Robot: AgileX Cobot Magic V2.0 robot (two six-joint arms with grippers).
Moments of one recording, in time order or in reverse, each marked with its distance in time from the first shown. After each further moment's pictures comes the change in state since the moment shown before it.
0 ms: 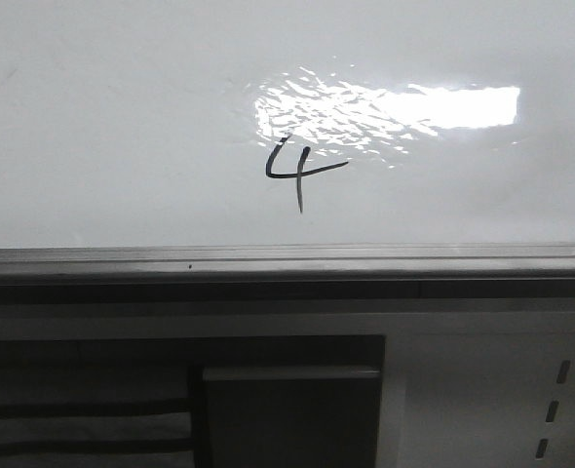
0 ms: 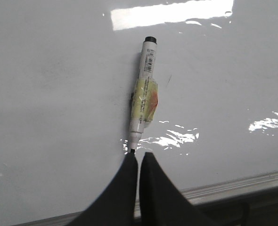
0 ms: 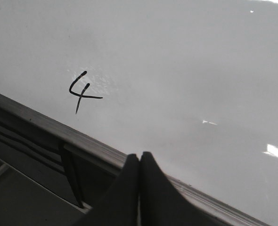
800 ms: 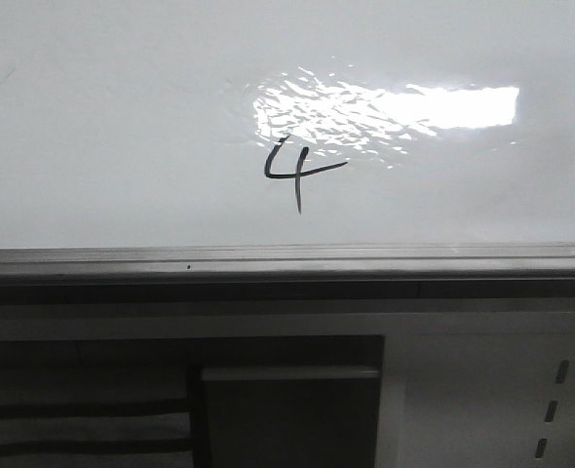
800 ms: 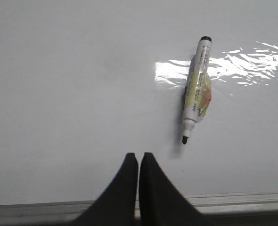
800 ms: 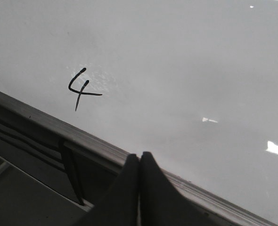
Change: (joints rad) left arm 0.142 -0.313 0.332 0.000 -0.245 0.000; right arm 0.000 -0.001 0.002 0.004 0.008 0.000
